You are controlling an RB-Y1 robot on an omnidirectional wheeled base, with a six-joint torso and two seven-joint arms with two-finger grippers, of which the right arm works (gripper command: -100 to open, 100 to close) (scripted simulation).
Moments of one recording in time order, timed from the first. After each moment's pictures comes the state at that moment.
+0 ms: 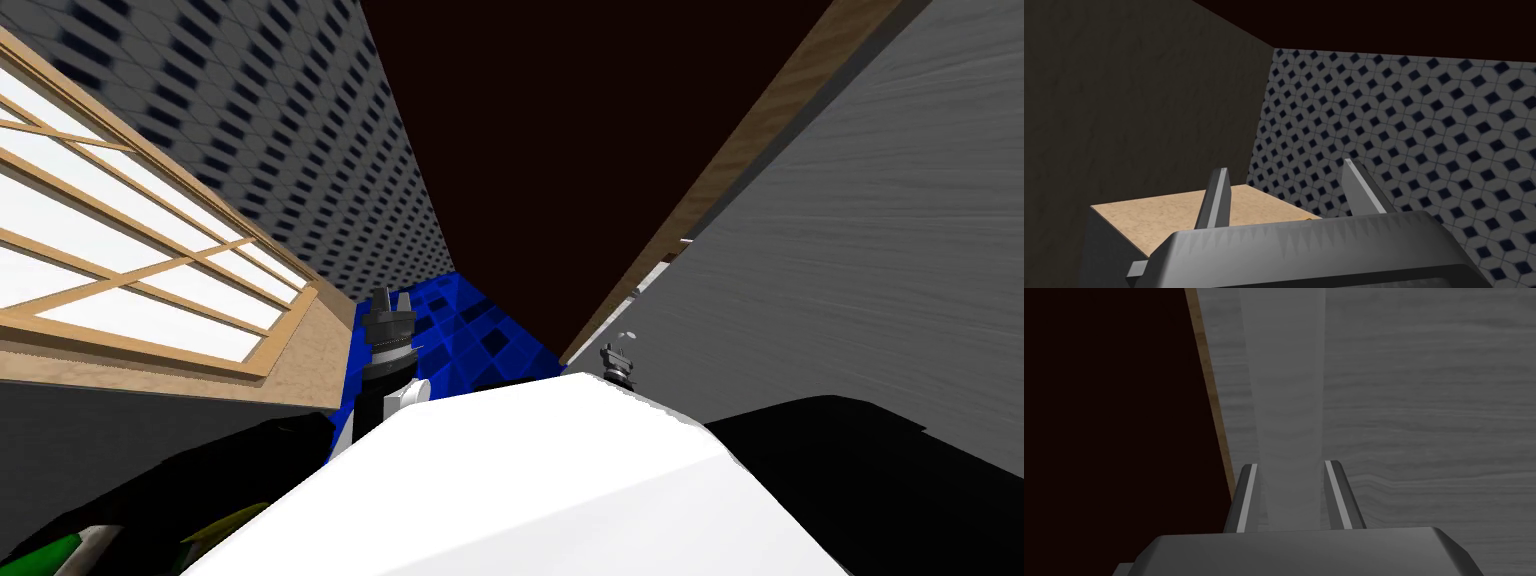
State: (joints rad) arm 0.25 -0.33 -0.17 -0.80 -0.71 -0.88 -1.50
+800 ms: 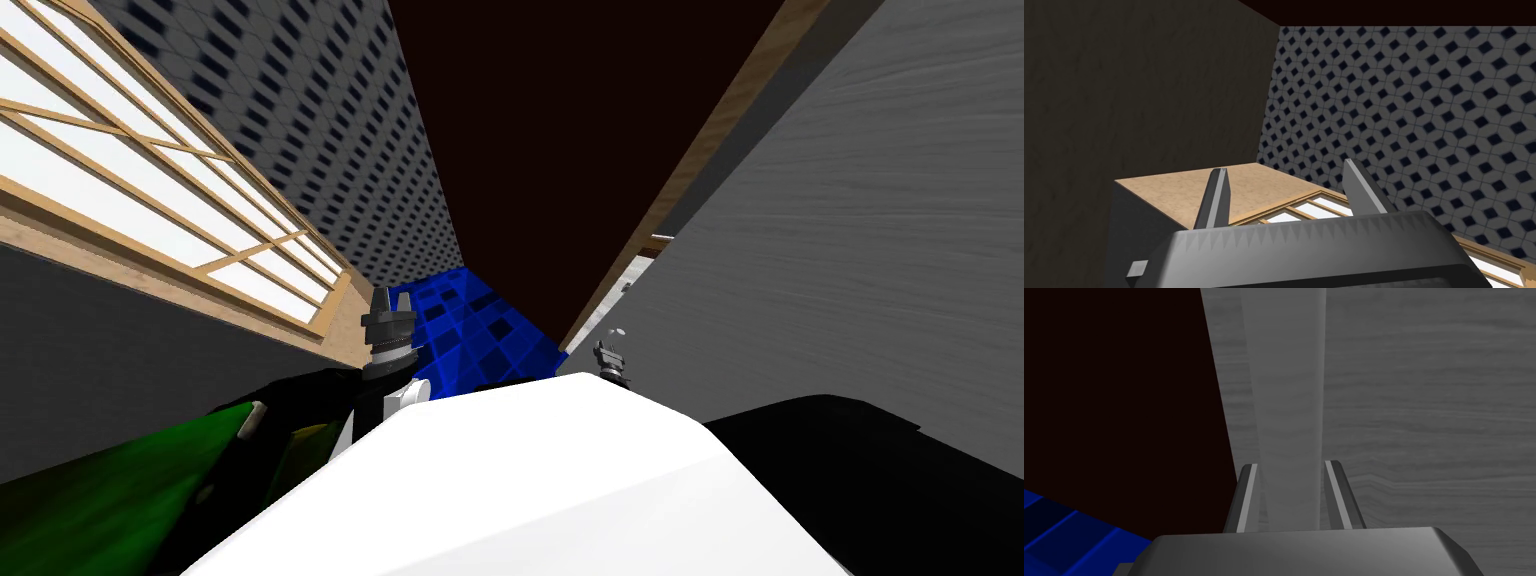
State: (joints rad) arm 0.27 -0.36 -0.07 -0.83 -0.65 -0.89 -1.56
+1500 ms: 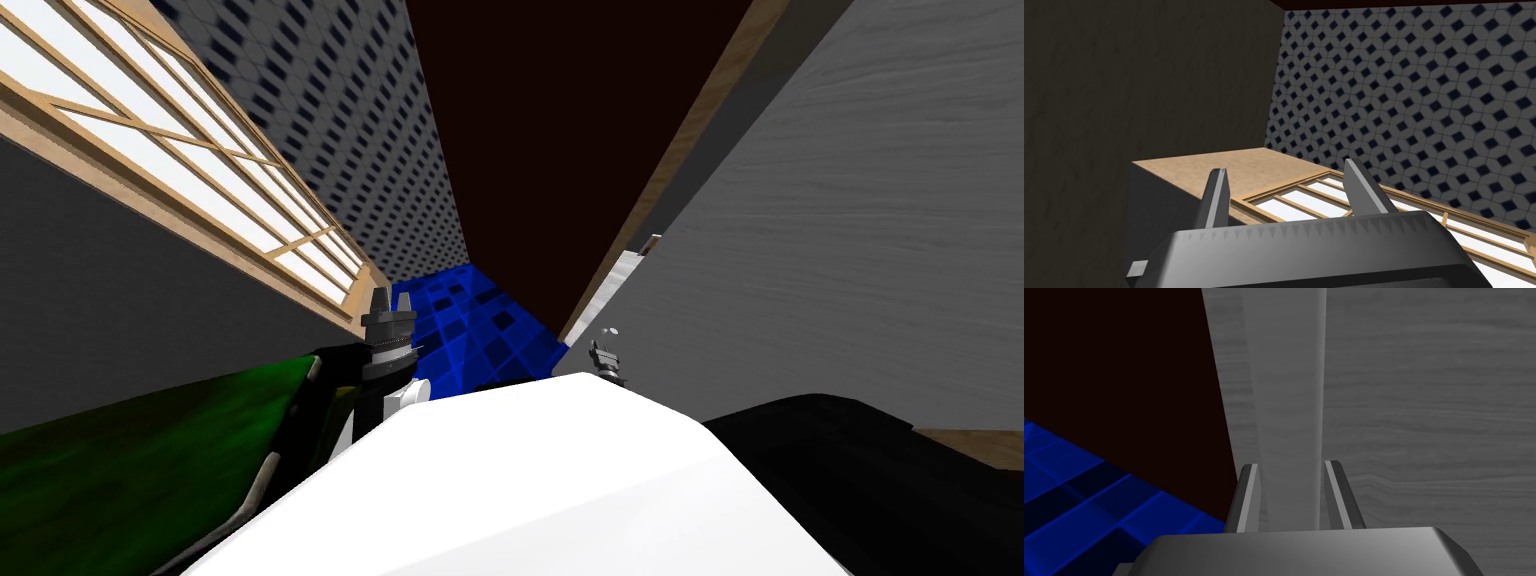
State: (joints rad) arm 0.30 -0.38 0.01 -0.85 -0.60 -0.92 -1.61
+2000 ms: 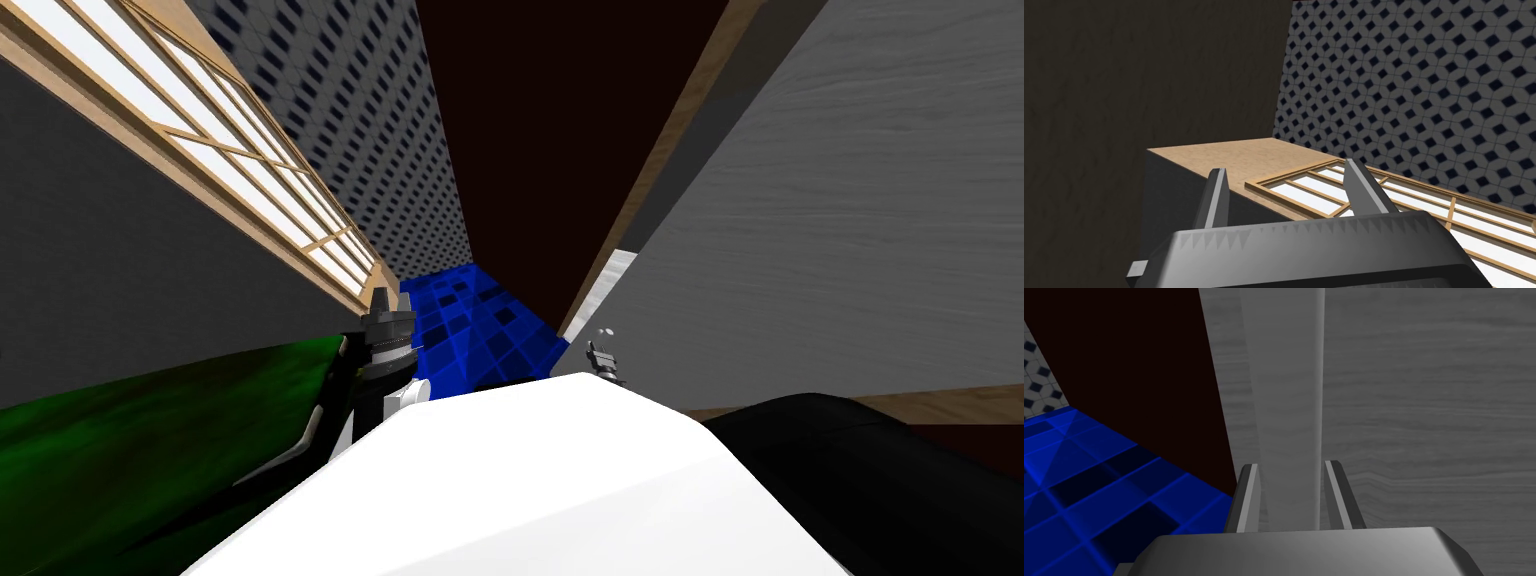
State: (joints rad) arm 0.33 -0.40 0.05 -0.87 -0.57 -0.94 -1.63
